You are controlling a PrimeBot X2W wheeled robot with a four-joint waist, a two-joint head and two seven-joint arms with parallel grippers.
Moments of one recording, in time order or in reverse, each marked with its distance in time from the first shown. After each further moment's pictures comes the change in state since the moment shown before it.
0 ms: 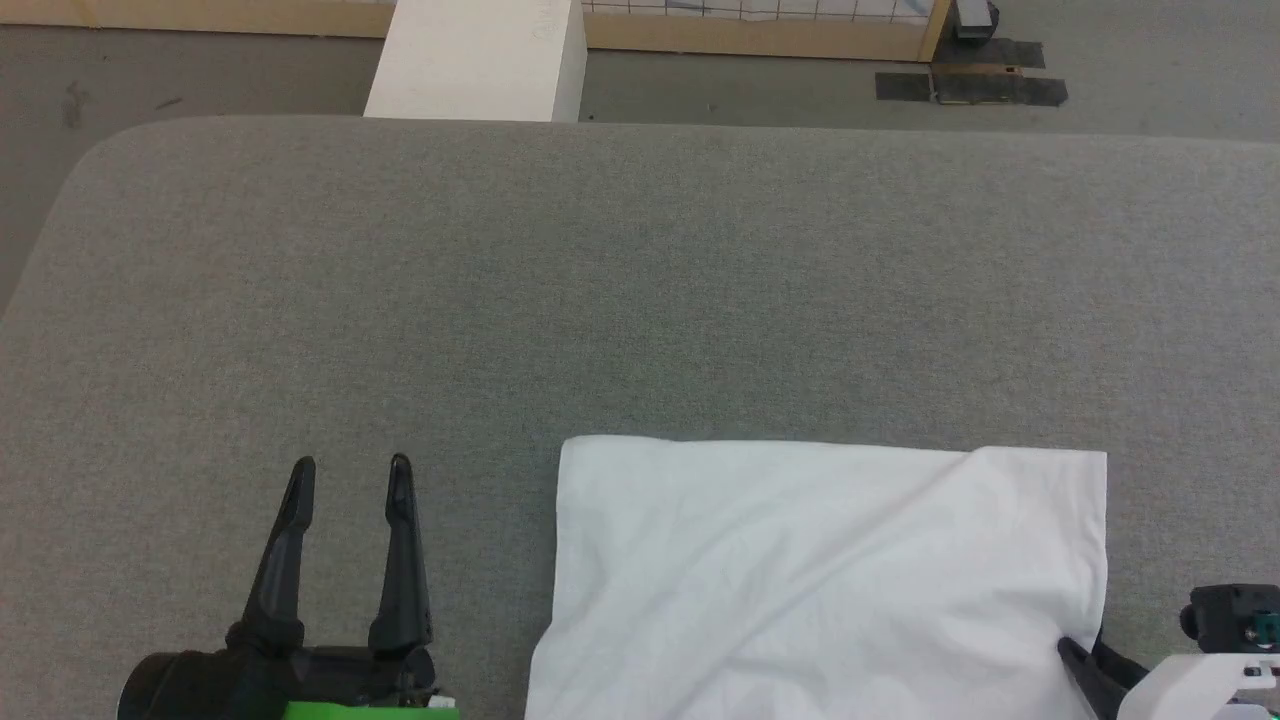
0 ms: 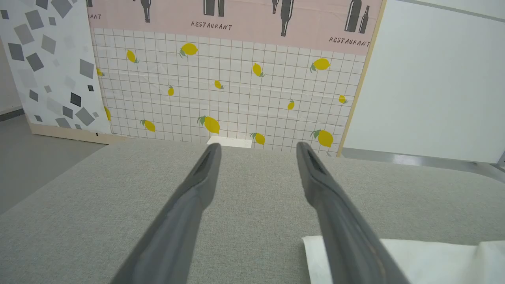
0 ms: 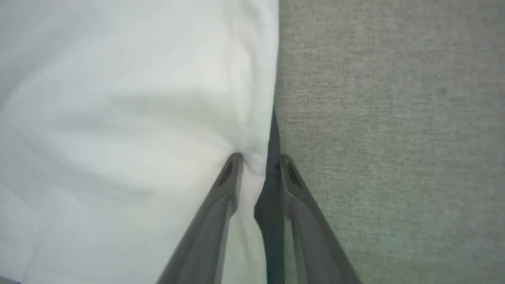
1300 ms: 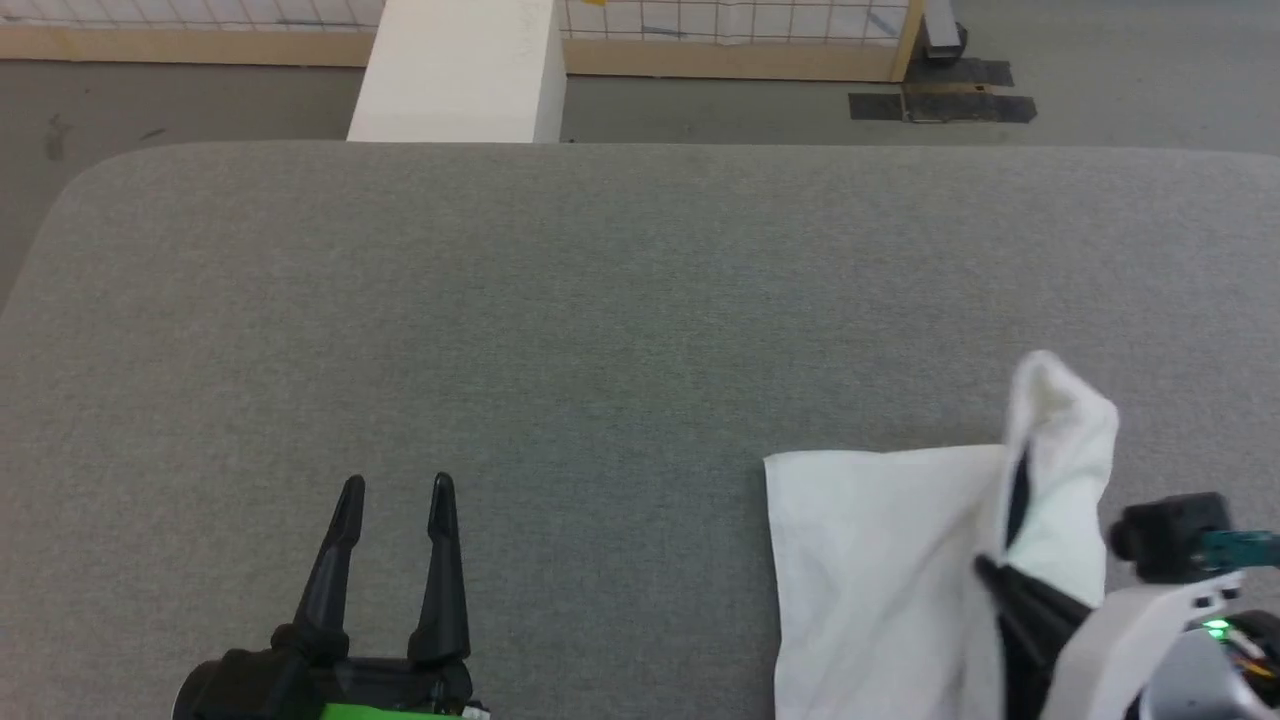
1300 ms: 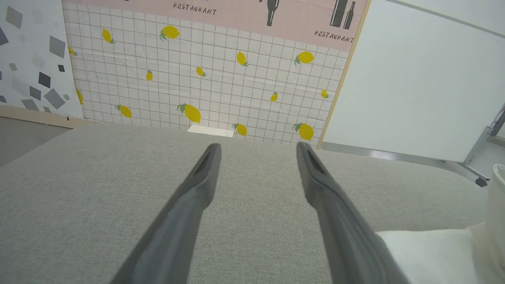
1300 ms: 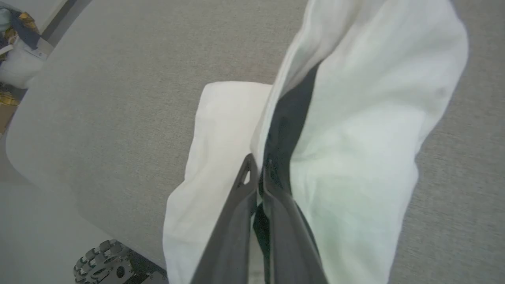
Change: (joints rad) left arm 0.006 -0.096 0.012 0.074 0.011 -0.090 0.000; right arm -0.019 0.035 0.084 -0.427 0.027 0.000 0.237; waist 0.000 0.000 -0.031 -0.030
